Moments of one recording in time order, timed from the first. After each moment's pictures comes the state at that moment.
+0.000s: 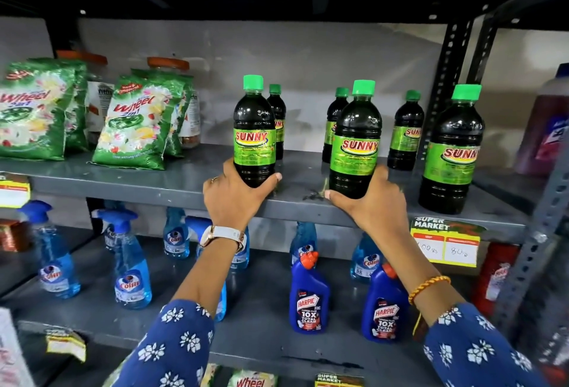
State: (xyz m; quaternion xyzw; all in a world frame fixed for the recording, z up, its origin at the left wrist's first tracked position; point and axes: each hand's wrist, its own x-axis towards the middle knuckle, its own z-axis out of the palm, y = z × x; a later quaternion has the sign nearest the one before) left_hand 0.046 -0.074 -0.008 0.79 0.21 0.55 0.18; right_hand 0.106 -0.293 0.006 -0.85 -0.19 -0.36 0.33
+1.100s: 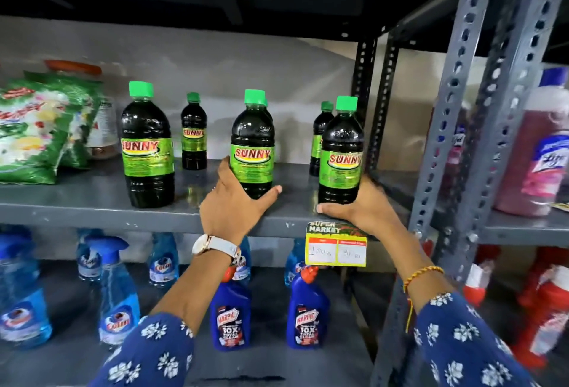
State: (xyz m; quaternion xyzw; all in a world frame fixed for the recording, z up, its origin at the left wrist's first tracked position) left_hand 0.090 -0.223 0.006 0.81 0.14 0.52 0.23; right_hand 0.158 -0.442 0.026 -0.84 -0.27 -0.18 0.44
